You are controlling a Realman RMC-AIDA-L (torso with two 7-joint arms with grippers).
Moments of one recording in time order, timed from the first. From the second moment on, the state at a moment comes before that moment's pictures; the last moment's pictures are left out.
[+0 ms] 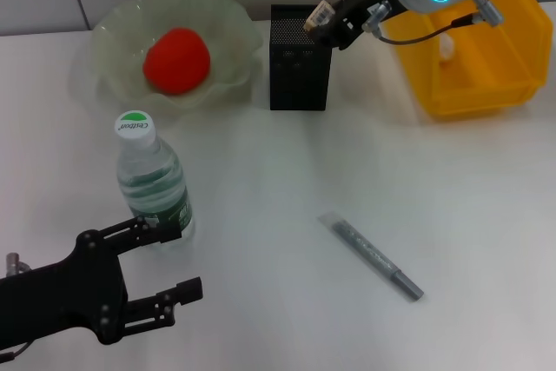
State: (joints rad) left arm -0.32 -2.07 0.77 0.52 1.83 1.80 -1.03; right arm 0.77 2.08 -1.43 -1.32 -2.70 -1.16 2.62
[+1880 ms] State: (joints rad) left arm -0.33 -2.07 0.78 0.53 1.83 1.81 -1.02; right arm 0.81 2.08 -1.43 -1.46 -2.68 -1.49 2.77
